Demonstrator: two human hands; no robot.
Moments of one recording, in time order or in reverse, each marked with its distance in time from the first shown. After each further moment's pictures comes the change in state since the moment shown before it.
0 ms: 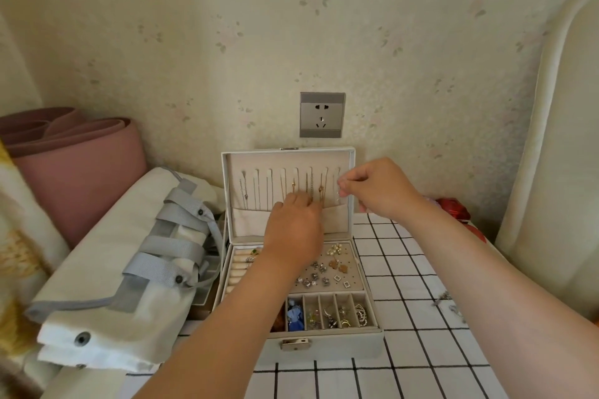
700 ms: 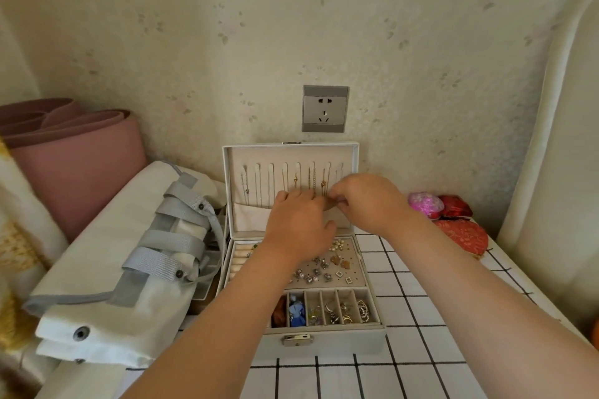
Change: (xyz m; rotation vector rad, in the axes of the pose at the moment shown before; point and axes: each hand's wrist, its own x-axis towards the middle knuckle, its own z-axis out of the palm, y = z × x) left_hand 0.002 -0.006 0.002 -0.057 -0.047 0.039; right_hand 0.002 0.018 0.030 -0.762 -0.101 -0.395
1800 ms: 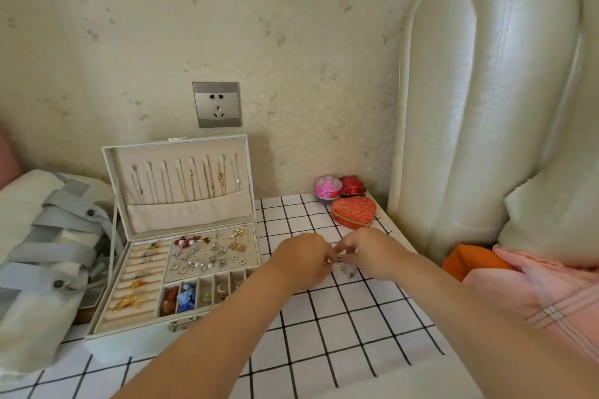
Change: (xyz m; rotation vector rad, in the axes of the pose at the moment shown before) left_hand -0.012 0.162 0.048 -0.169 -0.471 0.270; right_hand -0.184 0.106 0.006 0.301 -0.398 0.456
